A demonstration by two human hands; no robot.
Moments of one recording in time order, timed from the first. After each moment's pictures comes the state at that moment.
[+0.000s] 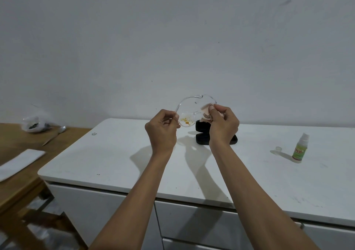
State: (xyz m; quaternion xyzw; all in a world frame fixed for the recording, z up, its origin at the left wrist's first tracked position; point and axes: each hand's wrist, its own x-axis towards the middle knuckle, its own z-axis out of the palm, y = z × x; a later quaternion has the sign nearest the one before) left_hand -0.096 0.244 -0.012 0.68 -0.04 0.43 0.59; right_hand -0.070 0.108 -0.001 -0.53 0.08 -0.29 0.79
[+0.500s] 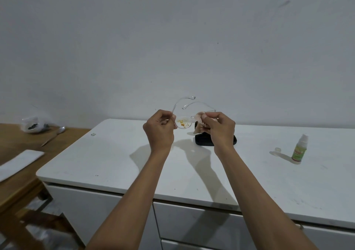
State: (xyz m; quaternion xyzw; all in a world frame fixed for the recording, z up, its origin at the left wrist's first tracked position) left_hand -0.082 0.248 -0.013 0.70 0.01 0.43 0.57; right_hand -0.066 0.090 -0.015 -0.58 0.00 -0.17 0.79
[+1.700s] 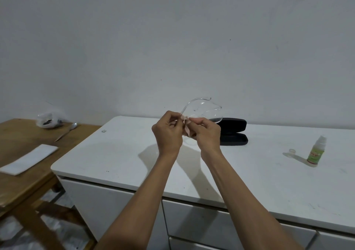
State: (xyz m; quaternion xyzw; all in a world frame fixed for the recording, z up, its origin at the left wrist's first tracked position) left_hand -0.095 0.251 -0.019 0.70 -0.02 0.44 0.56; right_hand -0.086 0.151 -0.018 -0.57 -0.03 -0.09 0.81
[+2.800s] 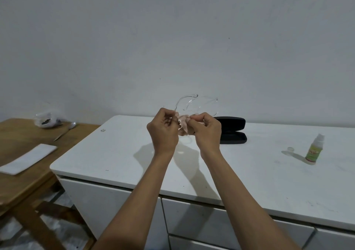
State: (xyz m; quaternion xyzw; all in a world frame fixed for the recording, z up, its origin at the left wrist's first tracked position) left_hand -0.099 0.260 -0.016 0.70 -0.02 0.47 0.54; right_hand -0.090 0.152 -0.015 -0.61 -0.04 -0.15 0.77
